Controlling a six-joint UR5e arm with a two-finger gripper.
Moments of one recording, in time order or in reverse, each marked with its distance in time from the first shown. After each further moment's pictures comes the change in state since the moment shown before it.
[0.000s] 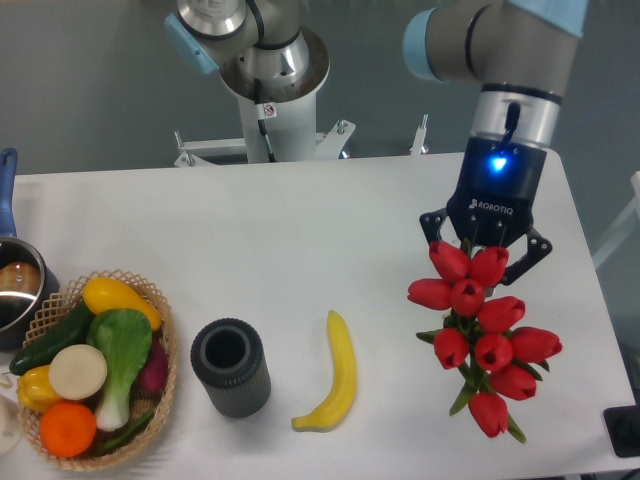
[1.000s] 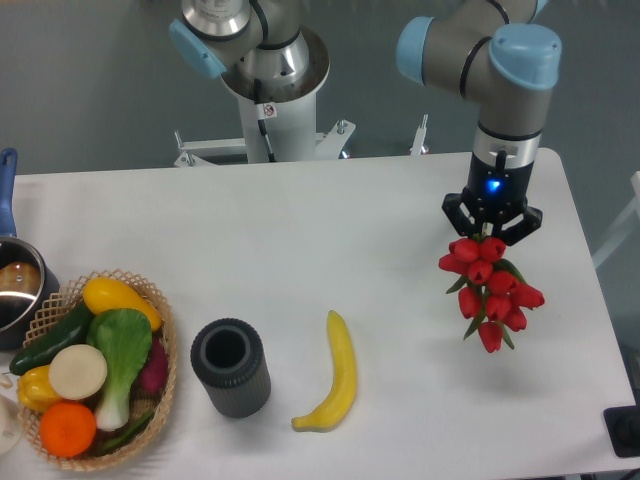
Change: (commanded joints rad) arm 0.061 -0.029 -0.036 -0.221 0.381 0.060
